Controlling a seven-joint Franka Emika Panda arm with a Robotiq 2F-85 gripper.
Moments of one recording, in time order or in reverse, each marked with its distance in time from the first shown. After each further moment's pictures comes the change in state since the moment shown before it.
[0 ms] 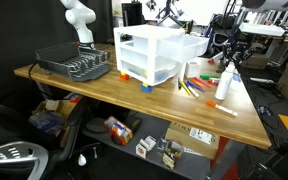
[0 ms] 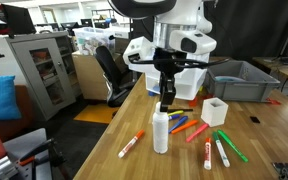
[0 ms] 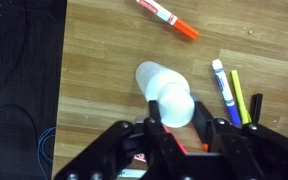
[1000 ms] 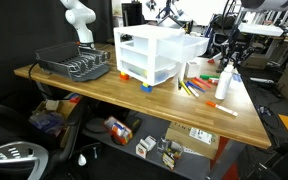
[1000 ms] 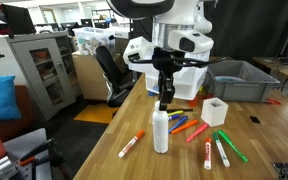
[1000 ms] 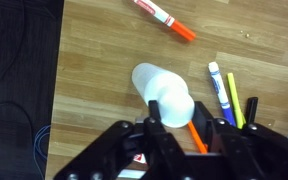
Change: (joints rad) arm 0.004 0.000 0.010 0.000 -0.004 0.004 -0.008
